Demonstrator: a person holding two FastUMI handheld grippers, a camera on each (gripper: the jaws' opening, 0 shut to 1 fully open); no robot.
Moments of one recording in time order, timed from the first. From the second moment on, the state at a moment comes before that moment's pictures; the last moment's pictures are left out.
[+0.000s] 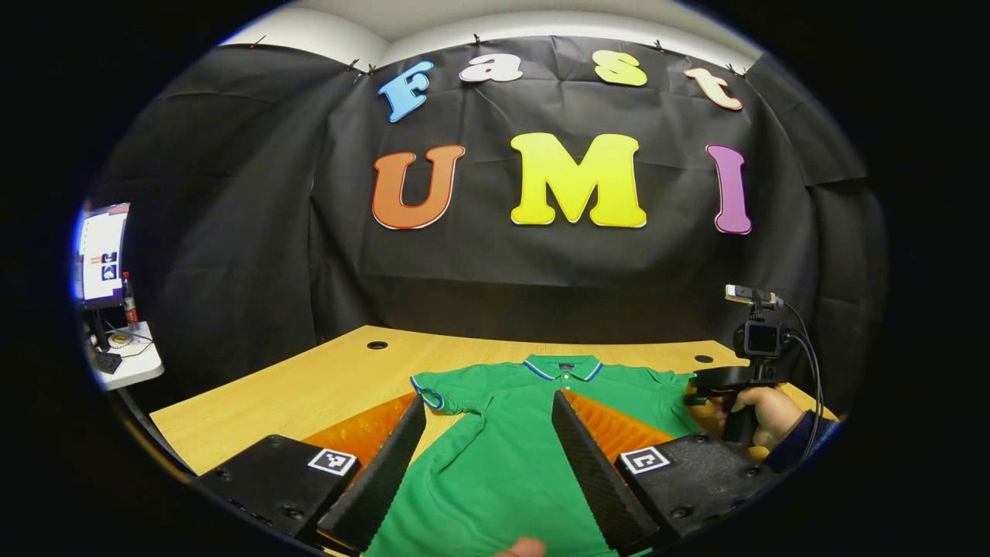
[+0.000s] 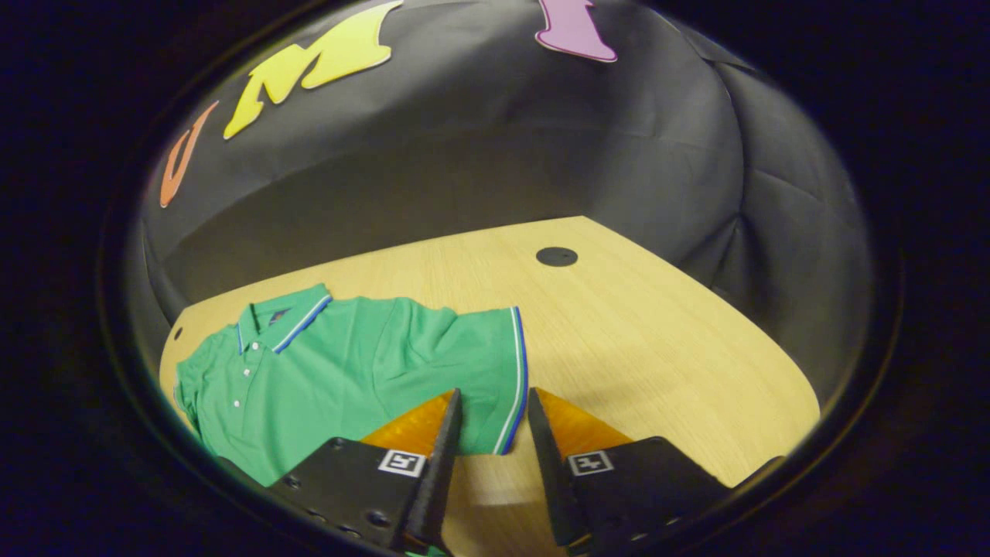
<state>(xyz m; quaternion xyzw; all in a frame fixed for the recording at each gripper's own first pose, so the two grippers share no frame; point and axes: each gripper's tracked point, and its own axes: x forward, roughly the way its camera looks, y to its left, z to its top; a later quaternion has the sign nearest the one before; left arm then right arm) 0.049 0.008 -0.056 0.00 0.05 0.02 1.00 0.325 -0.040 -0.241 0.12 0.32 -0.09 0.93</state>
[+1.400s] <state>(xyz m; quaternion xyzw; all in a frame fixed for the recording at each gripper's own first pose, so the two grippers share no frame) 0.062 0.020 -0.080 -0.02 0.09 0.02 1.00 0.313 0.099 -0.187 -0.08 0.23 0.06 0.97</state>
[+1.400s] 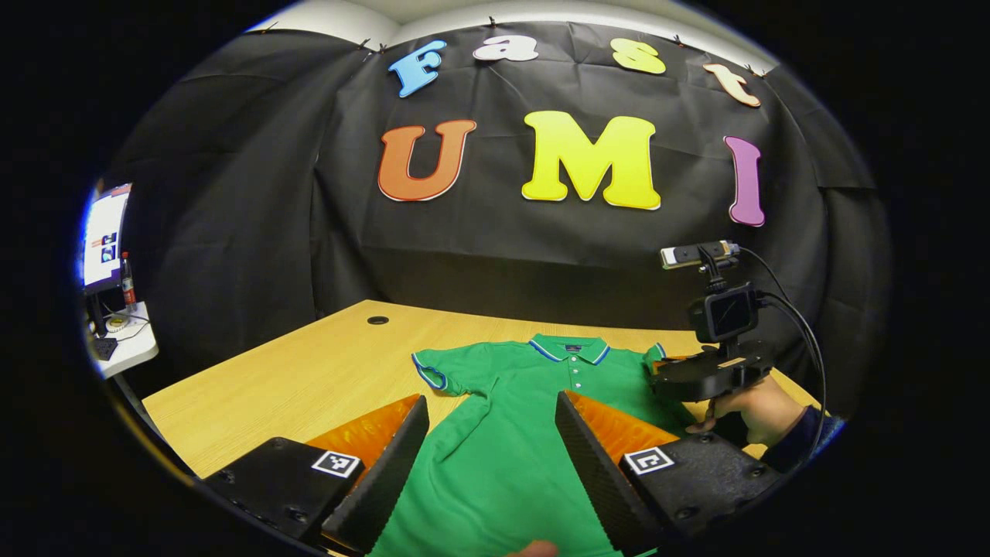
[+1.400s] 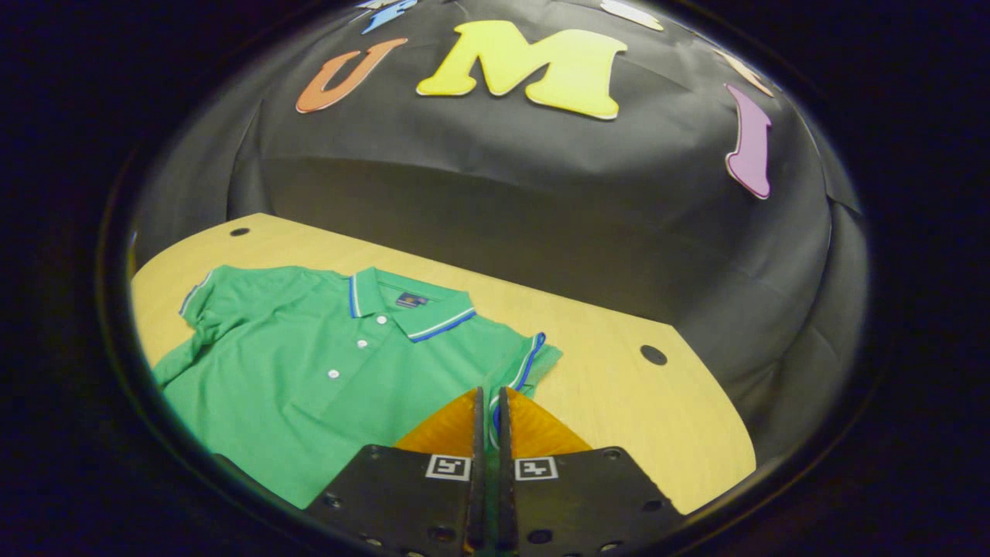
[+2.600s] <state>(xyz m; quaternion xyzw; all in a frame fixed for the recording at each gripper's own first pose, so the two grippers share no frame) 0.220 0.131 -0.109 -0.09 0.20 0.07 0.97 0.090 0.023 -0.054 0.02 0.05 0.15 0.99</state>
